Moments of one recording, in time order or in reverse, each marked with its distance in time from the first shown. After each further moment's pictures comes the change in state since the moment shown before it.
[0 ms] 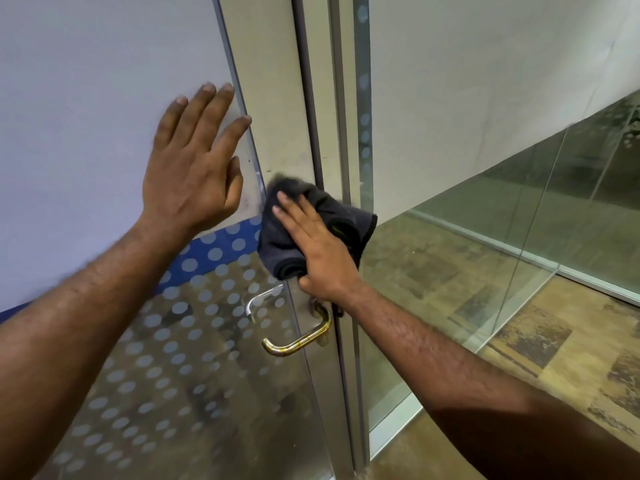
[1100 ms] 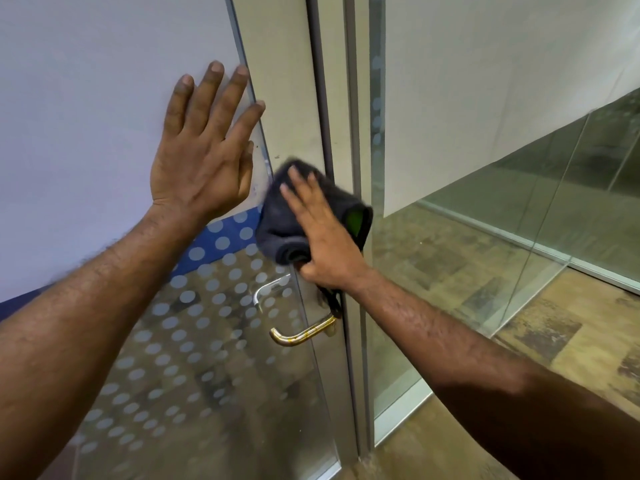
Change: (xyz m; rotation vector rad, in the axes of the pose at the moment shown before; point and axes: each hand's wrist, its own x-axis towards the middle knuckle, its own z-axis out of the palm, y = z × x) left_hand 0.000 0.003 0.008 0.100 -0.034 0.029; right_hand 0.008 0.000 0.004 0.061 0.002 0.044
